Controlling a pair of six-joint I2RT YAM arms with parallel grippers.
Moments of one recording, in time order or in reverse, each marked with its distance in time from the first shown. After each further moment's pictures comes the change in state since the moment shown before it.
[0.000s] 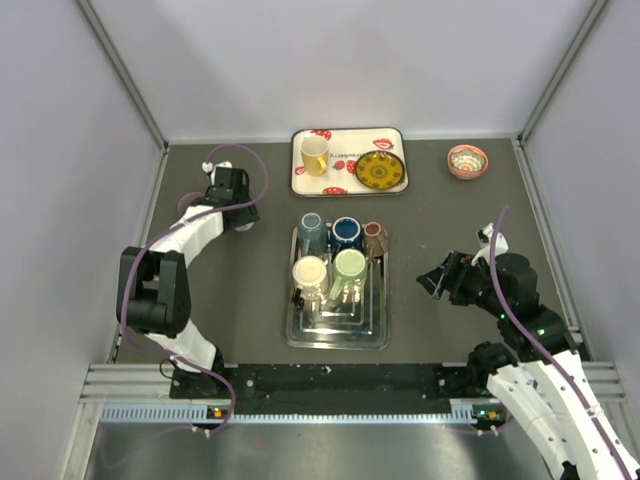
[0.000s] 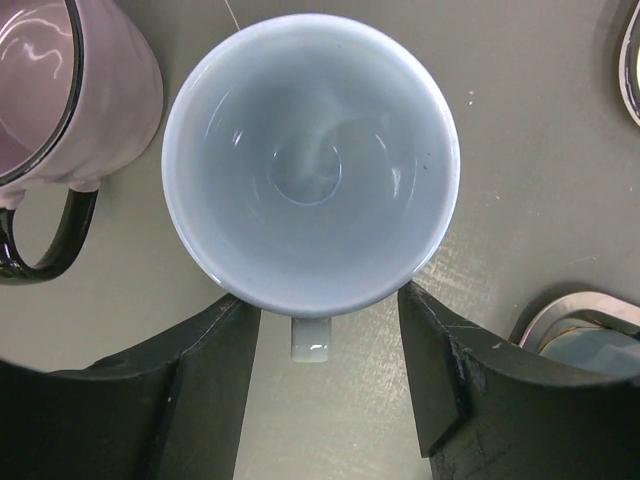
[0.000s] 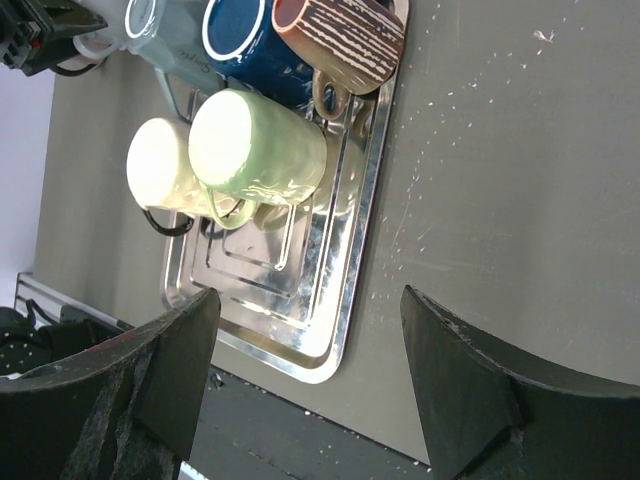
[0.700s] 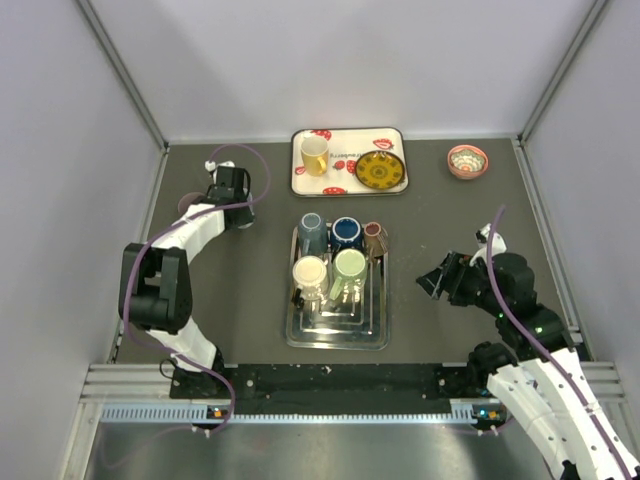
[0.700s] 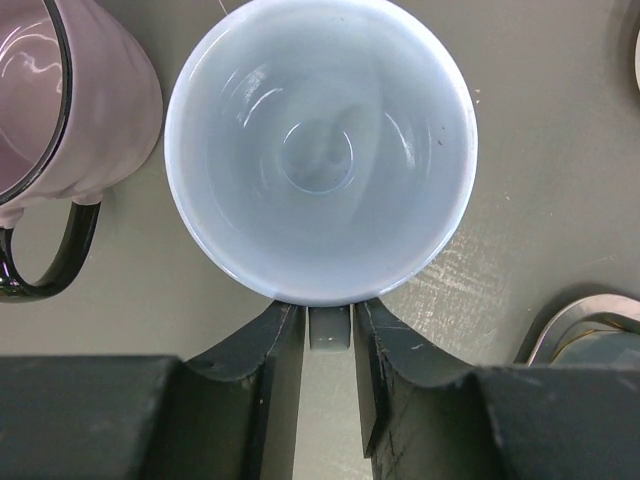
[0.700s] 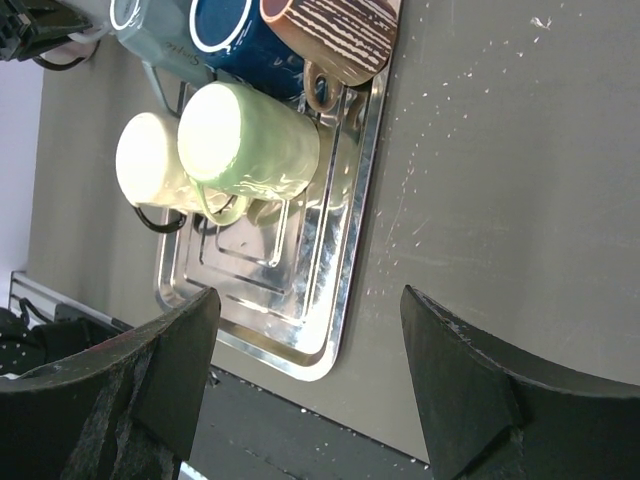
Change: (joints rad) left arm 0.000 0.028 0.019 0.000 -0.005 0.042; right arm 0.000 0.011 -0.013 0.003 0.000 0.000
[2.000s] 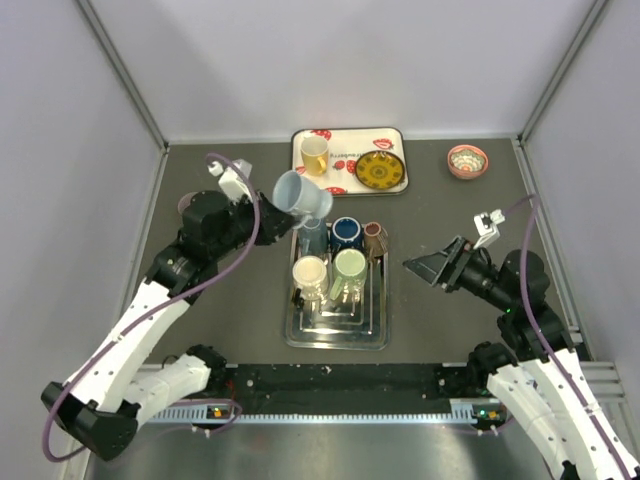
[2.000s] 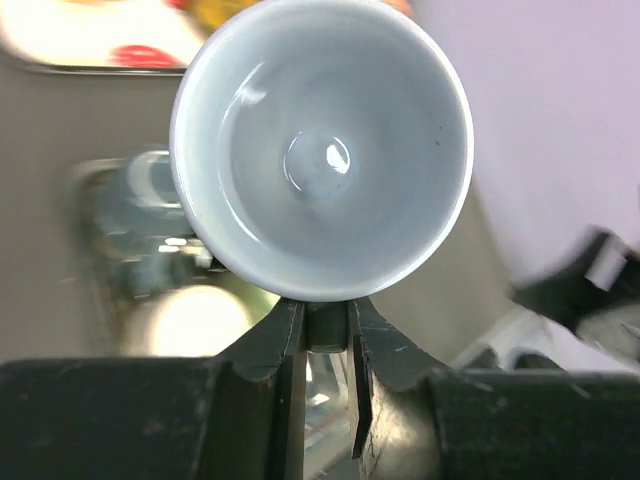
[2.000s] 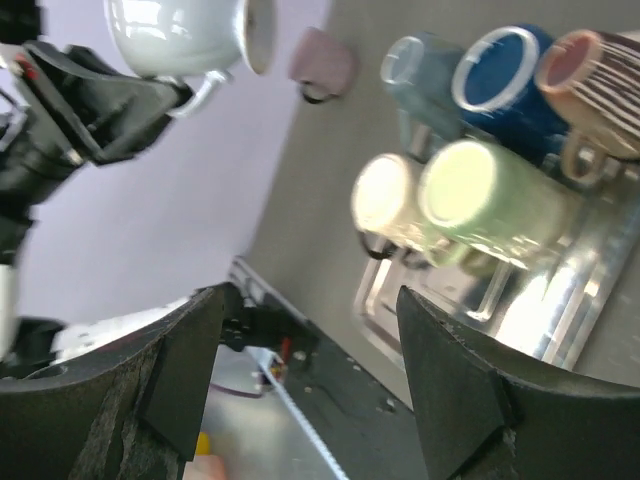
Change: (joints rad) left arm -0.288 -0.710 -0.099 -0.066 0.369 -0.194; right arm 0.000 -0.002 -0.005 0.313 -0.262 0.263
